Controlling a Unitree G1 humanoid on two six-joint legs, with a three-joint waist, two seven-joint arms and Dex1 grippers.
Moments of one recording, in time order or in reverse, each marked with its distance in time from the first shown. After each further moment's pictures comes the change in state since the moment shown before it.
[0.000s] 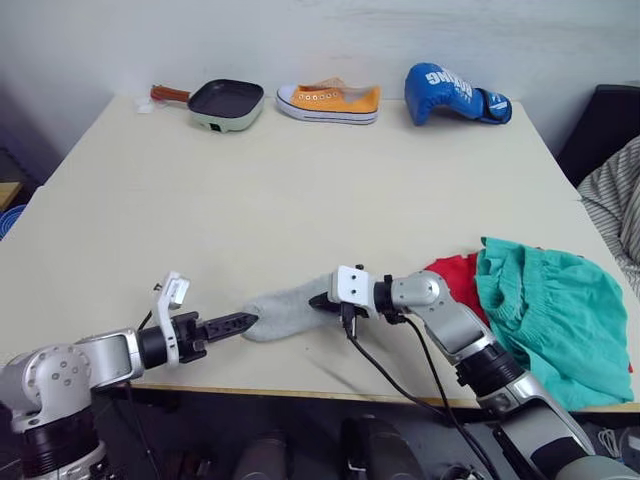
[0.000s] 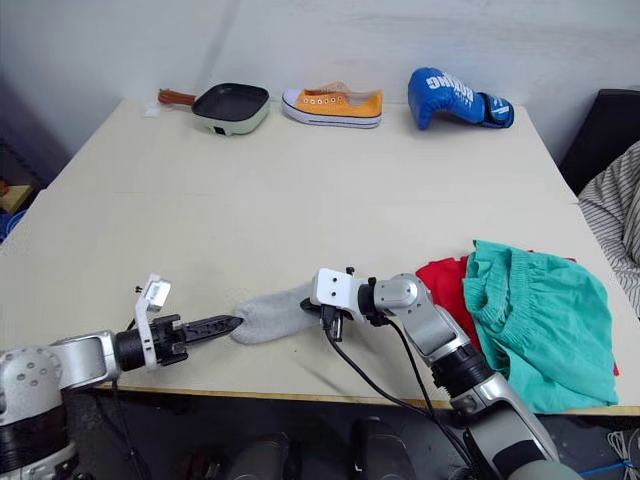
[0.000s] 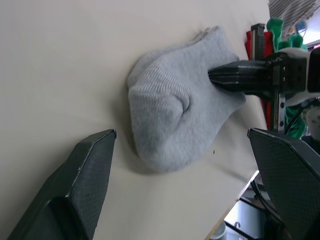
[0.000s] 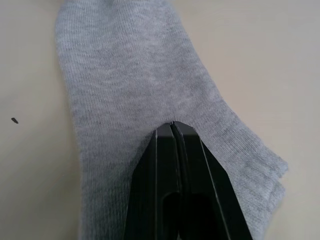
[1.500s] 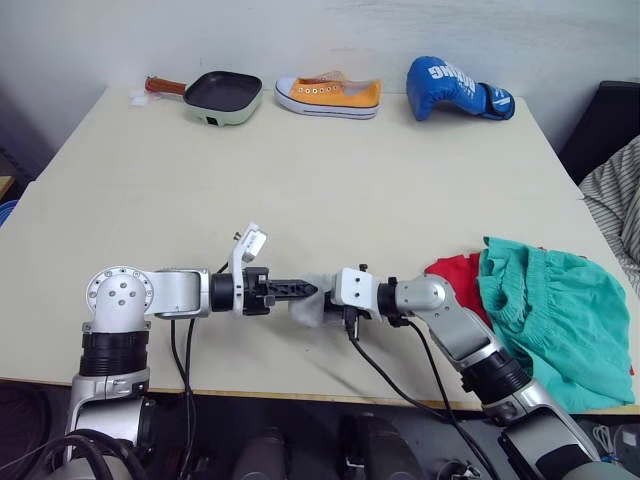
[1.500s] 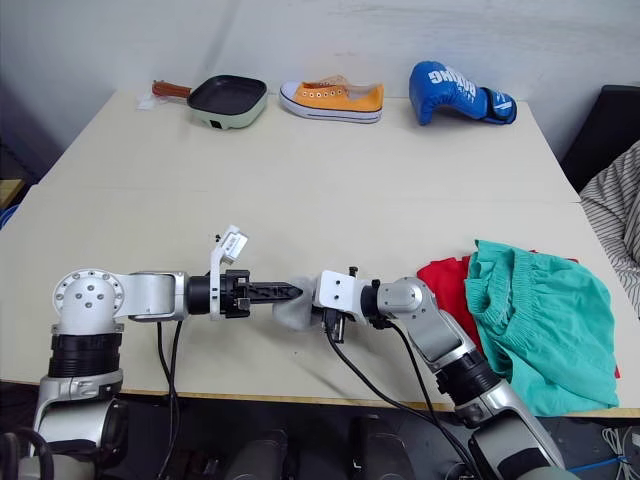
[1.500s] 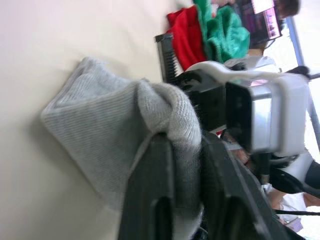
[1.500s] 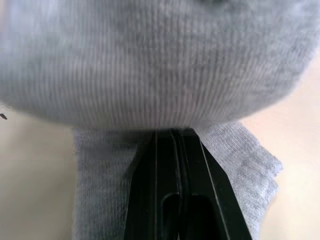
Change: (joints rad) left arm -0.343 0.046 -0.345 0.234 -0.460 -0.102 0.260; right arm 0.044 -0.022 -0.014 -0.076 -0.009 0.004 -0.032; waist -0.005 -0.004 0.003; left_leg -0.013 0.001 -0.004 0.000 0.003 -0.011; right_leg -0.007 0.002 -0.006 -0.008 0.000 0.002
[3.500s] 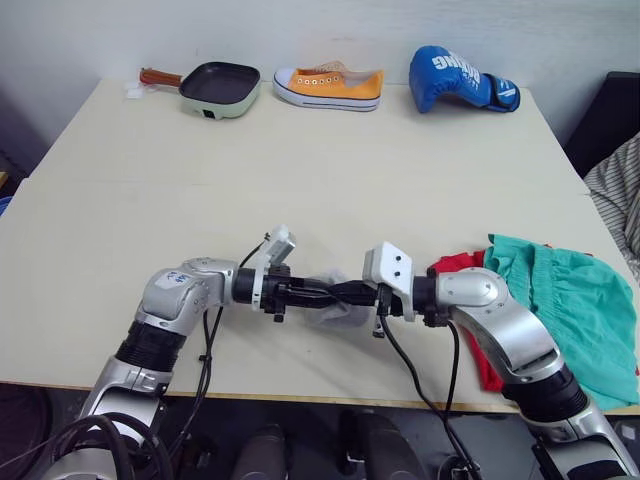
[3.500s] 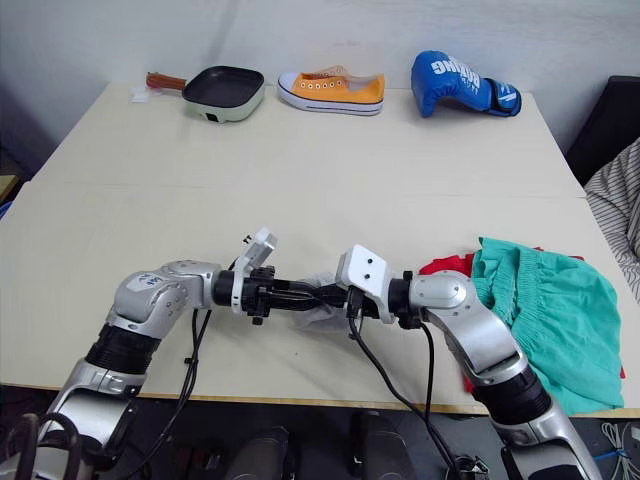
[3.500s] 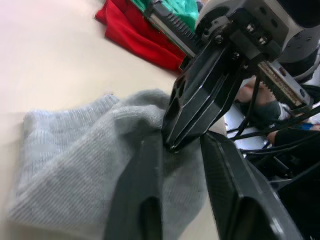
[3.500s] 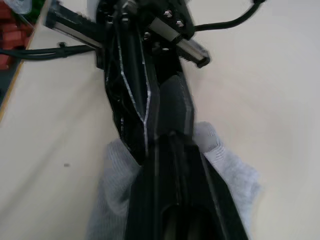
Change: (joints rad) left arm -0.049 0.006 -0.364 0.090 0.771 -0.611 -0.882; right arm 0.064 -0.136 -0.135 -0.384 0.263 0.364 -0.009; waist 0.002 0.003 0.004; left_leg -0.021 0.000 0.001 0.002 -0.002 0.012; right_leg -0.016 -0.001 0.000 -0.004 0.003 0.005
